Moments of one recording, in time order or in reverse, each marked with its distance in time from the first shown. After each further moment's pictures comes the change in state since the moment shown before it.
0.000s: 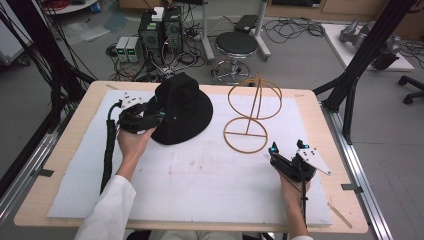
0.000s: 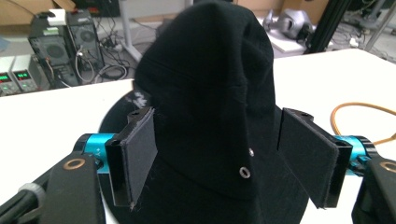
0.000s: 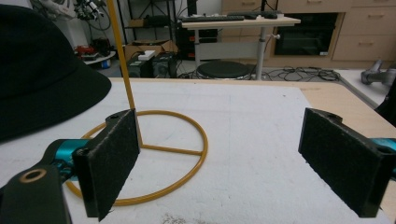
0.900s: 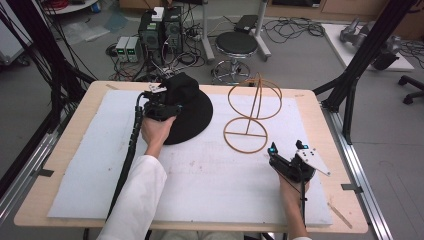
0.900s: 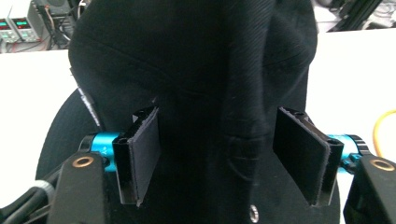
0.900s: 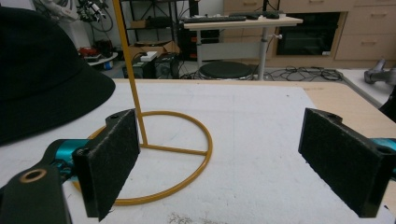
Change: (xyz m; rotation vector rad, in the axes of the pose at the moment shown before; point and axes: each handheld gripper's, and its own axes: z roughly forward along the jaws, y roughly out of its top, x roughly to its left) left arm -0.019 0.010 0.078 0.170 0.093 -0.076; right arm 0.002 0.000 -0.002 -0.003 0.010 0.005
